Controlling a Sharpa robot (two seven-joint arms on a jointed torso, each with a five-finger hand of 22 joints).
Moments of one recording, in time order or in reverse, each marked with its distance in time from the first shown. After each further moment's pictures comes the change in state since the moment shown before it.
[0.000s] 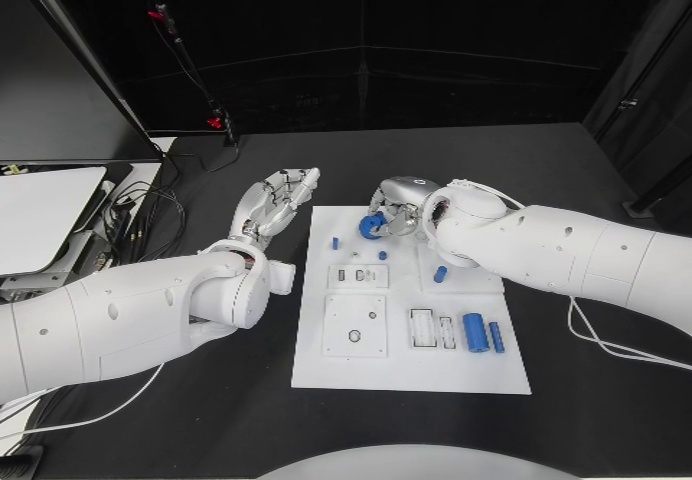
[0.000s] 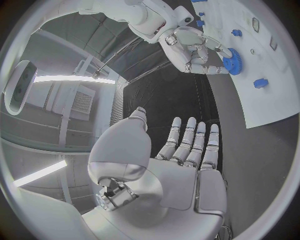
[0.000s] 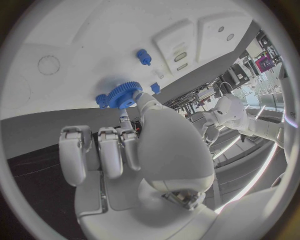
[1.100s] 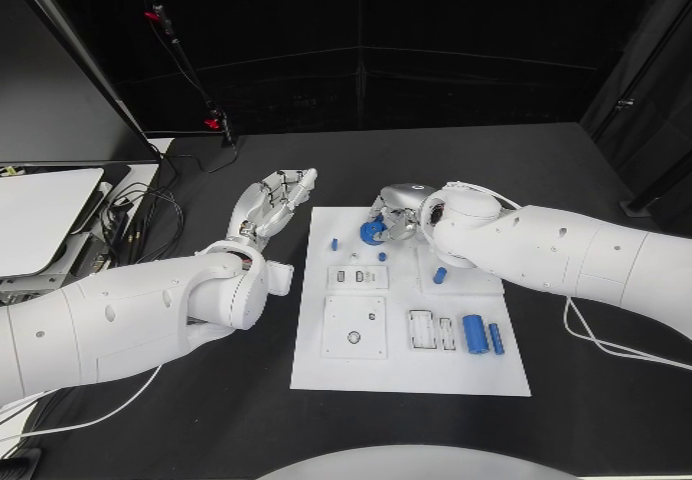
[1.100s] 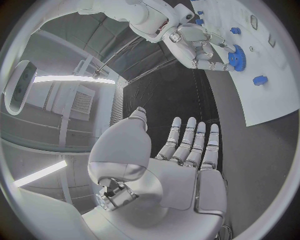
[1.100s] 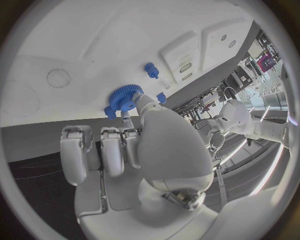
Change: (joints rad) left arm 0.000 0.000 0.000 -0.002 0.000 0.000 0.000; left_hand 0.000 0.000 0.000 0.000 0.000 0.000 0.000 0.000 0.000 0.000 0.000 0.000 0.000 0.000 0.000 0.000 0.000 0.000 0.000 0.000 0.004 0.000; right arm -0.005 0.007 0.000 -0.013 -0.014 0.083 -0.054; right_hand -0.010 -0.014 -0.003 -0.028 -0.045 -0.063 -0.073 -0.123 0.019 0.002 -0.031 0.000 0.000 0.003 -0.022 0.000 0.000 0.000 -0.002 -0.017 0.000 0.000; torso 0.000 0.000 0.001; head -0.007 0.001
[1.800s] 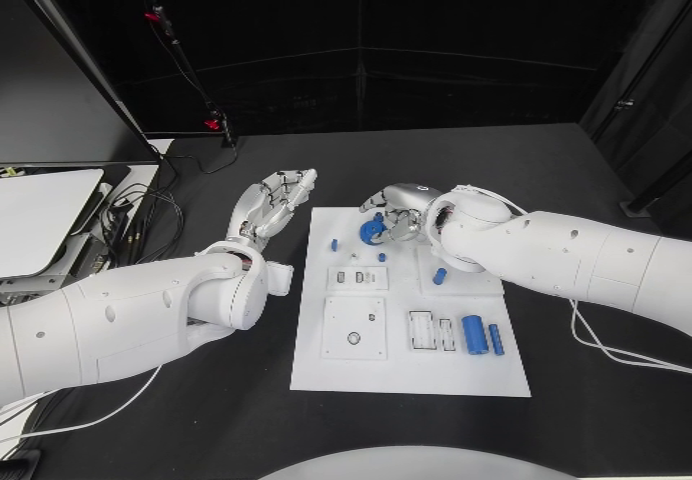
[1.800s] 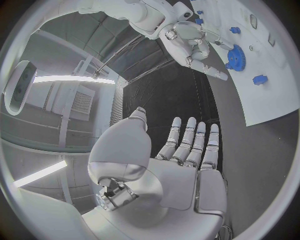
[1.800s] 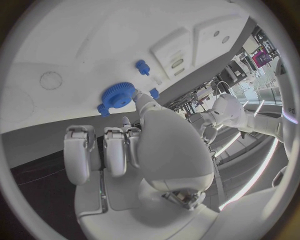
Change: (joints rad) left arm 0.000 0.000 0.000 -0.003 0.000 0.000 0.000; left_hand 0.000 0.000 -0.002 0.002 0.000 0.000 0.000 0.000 0.000 0.000 0.000 0.000 0.000 0.000 0.000 0.000 0.000 0.000 0.000 0.000 0.000 0.000; right arm -0.006 -0.051 -0.003 0.046 0.106 -0.112 0.122; right_hand -0.026 -0.026 -0.049 0.011 -0.076 -0.253 -0.077 -0.026 -0.007 -0.002 -0.063 0.000 0.000 0.000 -0.057 0.000 0.000 0.000 0.000 -0.057 0.000 0.000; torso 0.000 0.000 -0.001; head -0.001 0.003
